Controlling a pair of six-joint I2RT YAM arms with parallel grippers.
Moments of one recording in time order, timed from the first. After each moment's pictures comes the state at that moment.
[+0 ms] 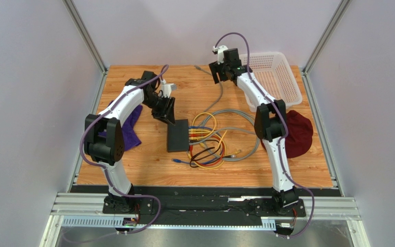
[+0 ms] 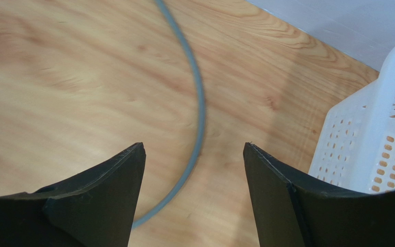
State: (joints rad) left arm -0.23 1.82 1.50 -0.98 0.56 0.09; right arm 0.34 2.48 2.33 -0.47 -0.02 -0.14
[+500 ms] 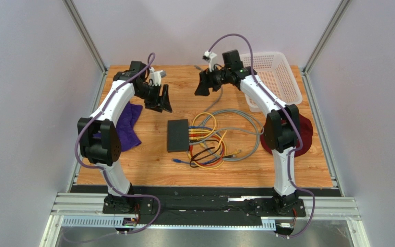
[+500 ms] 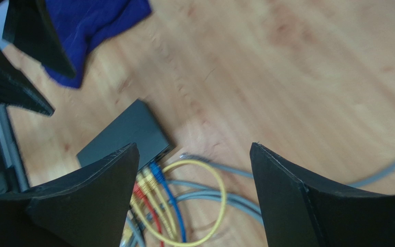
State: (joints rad) left arm -0.15 1.80 1.62 -0.99 0.57 0.03; right arm 0.40 2.14 1.99 -0.52 -0.70 -0.08
